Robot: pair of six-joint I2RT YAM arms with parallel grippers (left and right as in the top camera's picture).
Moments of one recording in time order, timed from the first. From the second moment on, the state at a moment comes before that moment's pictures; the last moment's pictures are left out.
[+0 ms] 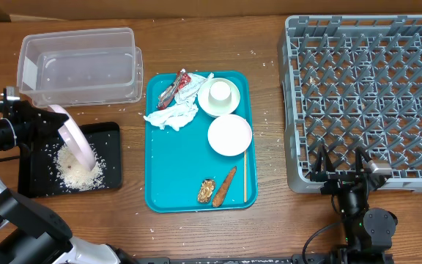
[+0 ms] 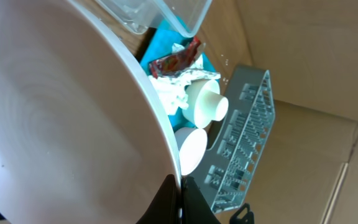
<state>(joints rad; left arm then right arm) 0.75 1.76 1.59 -1.45 0.92 0.04 -0.04 0.01 0.02 -0.03 -0.10 0.28</state>
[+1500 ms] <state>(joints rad) -0.54 1.81 1.59 -1.32 0.06 -0.45 -0.04 0.01 0.02 -0.03 -0.10 0.28</state>
